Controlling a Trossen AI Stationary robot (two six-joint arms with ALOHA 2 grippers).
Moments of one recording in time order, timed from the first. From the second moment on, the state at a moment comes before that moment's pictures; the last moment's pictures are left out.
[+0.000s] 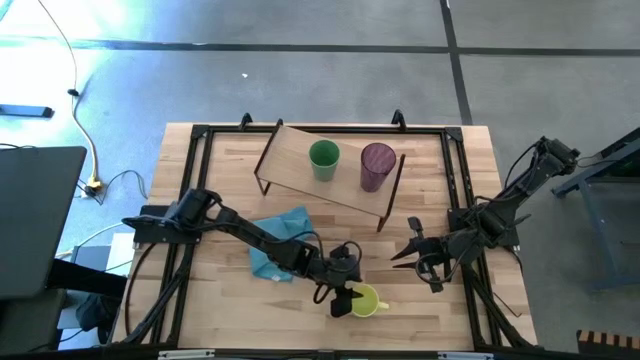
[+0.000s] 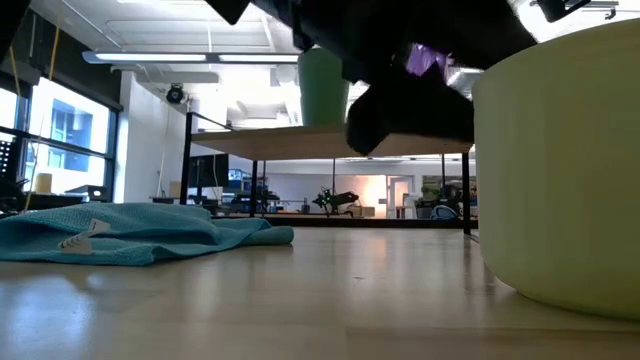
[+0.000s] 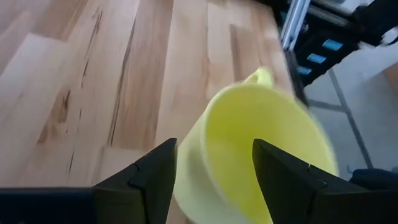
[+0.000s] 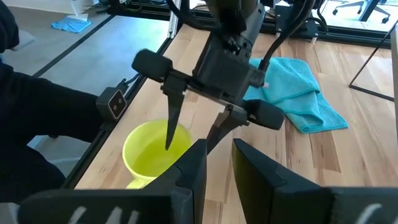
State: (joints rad) left arm -0.26 2.14 1.46 0.05 -0.09 -0.48; right arm 0.71 0.95 0.69 -0.23 0.41 0.20
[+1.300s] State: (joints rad) left arm -0.24 1.99 1.46 -0.41 -0.11 0.03; right arm 0.71 0.95 0.69 -0.25 0.41 0.23
